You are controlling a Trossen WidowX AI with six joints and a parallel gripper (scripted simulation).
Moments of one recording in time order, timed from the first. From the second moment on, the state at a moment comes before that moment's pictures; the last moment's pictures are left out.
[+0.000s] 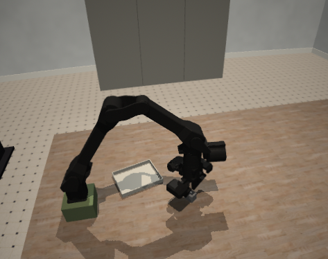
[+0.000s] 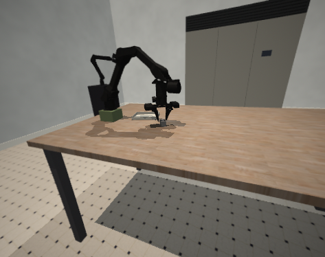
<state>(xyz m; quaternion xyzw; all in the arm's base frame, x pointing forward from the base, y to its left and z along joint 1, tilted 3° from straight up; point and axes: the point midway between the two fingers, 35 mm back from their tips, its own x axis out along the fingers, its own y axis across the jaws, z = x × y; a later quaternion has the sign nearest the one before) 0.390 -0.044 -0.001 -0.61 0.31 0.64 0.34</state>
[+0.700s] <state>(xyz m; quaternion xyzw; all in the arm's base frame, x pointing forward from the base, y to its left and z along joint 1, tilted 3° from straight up) 0.393 -0.045 -0.003 -0.61 0.31 0.64 0.34</state>
